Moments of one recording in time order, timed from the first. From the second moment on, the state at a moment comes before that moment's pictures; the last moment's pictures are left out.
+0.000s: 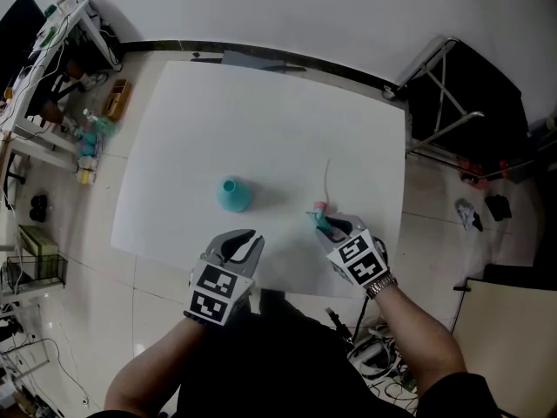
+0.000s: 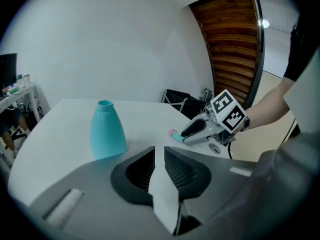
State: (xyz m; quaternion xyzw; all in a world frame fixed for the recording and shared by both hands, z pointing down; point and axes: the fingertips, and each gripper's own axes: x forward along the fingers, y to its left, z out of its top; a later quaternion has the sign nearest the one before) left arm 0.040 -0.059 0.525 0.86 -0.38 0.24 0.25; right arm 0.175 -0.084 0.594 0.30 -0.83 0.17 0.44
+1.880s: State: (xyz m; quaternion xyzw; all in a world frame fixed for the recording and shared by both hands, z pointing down) left arm -0.016 -0.134 0.576 0.84 -0.42 0.32 0.15; right arm 0.115 -0.090 0.425 0.27 -0.85 0.44 0.07
